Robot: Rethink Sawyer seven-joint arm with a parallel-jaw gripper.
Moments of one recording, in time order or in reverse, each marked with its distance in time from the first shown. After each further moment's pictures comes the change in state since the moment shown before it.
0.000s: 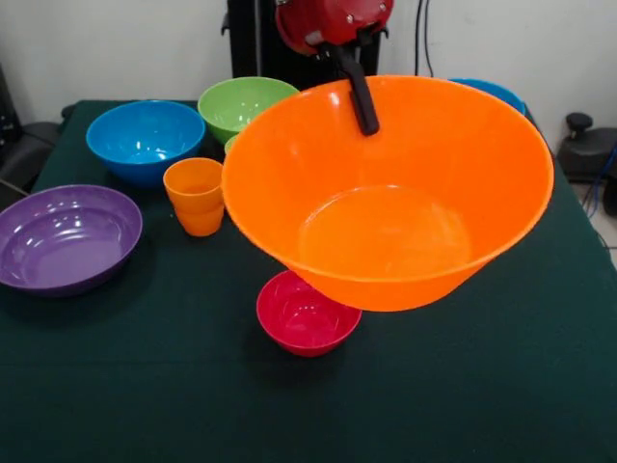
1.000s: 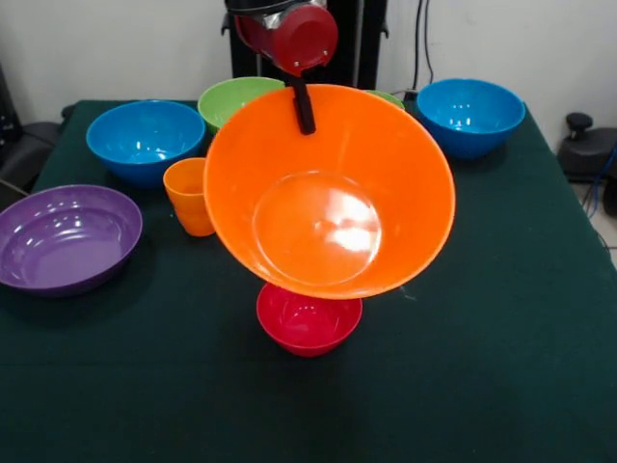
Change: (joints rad) arm 0.148 0.003 -0.287 -0.116 -0.006 0.304 0.000
